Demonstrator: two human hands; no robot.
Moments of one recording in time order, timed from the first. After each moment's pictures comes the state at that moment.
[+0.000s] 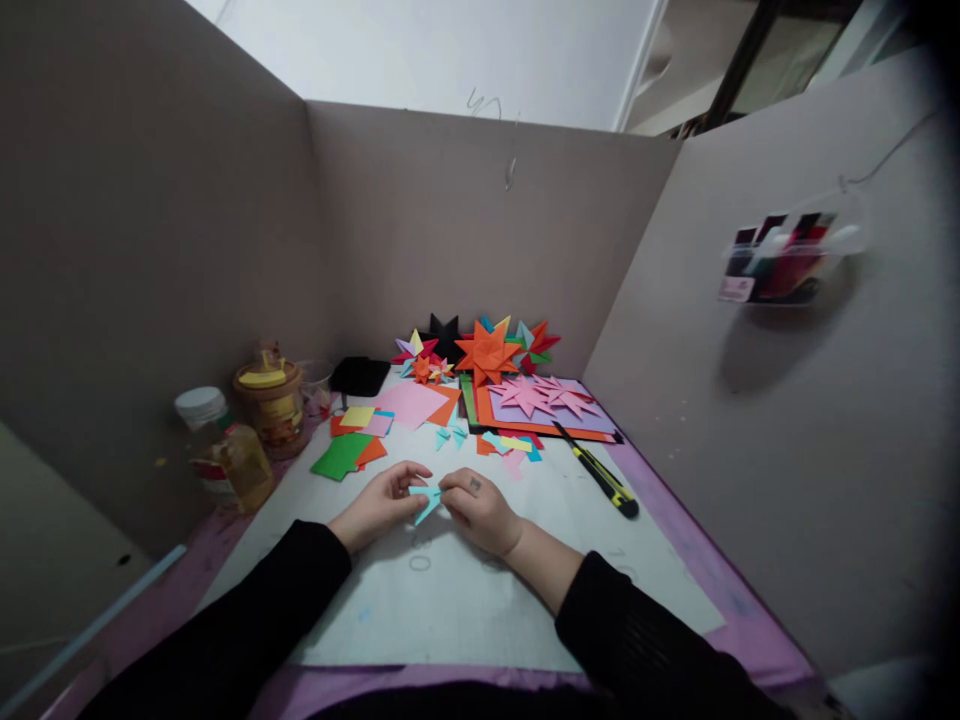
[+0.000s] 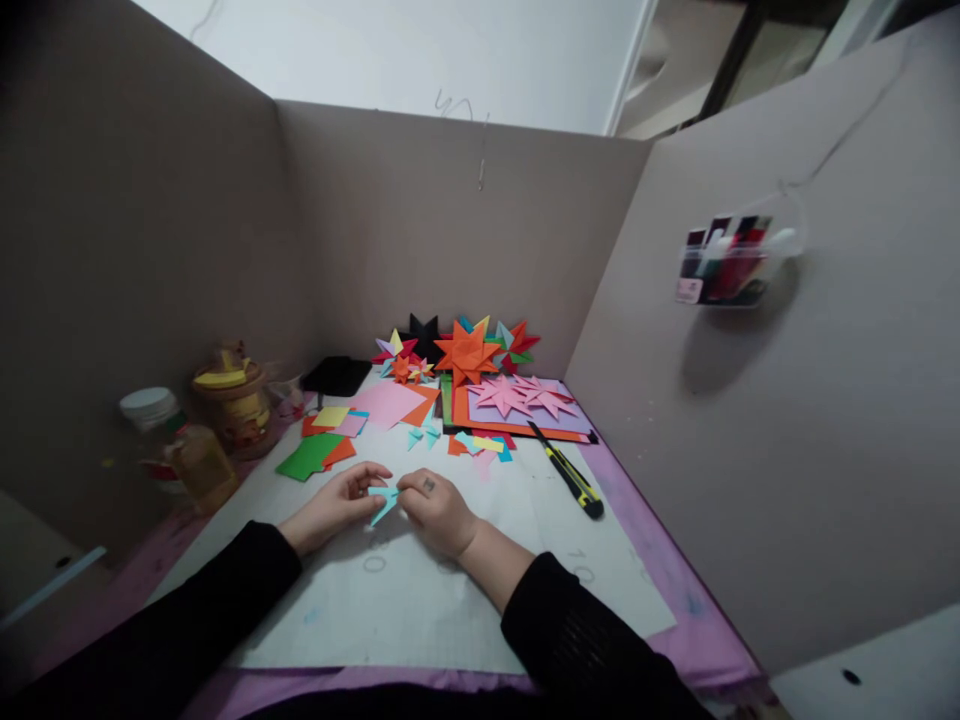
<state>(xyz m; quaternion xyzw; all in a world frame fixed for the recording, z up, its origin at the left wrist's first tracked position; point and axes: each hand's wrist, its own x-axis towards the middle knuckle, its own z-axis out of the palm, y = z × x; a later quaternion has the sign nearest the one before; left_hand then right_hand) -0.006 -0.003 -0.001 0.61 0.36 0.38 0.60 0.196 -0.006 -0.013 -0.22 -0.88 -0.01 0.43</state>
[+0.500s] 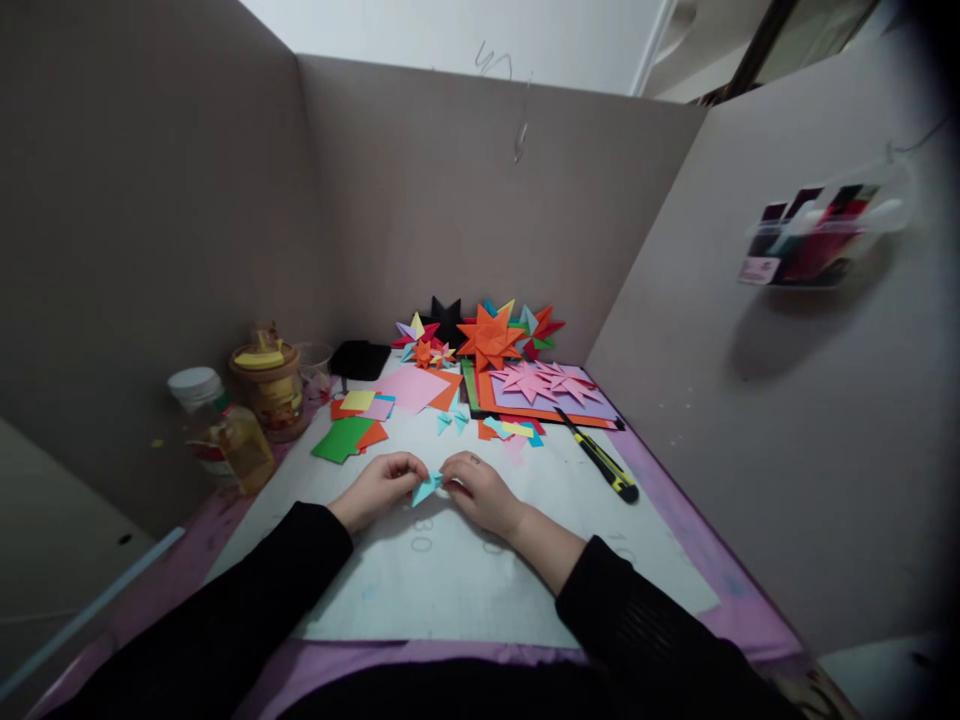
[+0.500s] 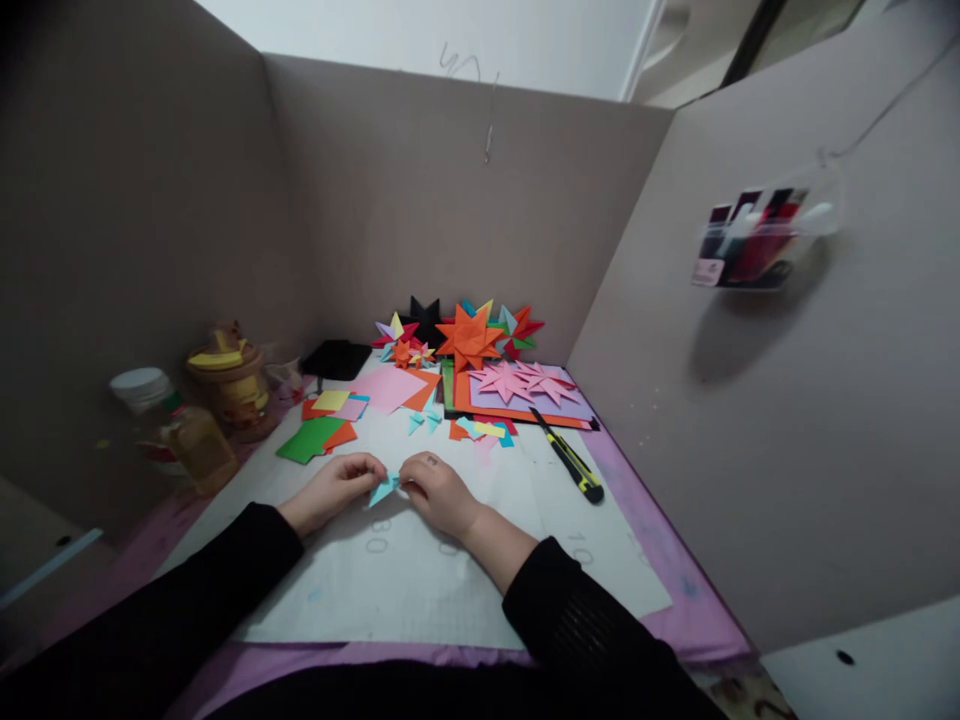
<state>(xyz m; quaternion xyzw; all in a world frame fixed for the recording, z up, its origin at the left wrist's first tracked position) -0.004 -0.003 0.000 0.61 0.41 0.36 0.58 0.196 -0.004 -0.017 -0.25 -0.85 0.15 0.43</state>
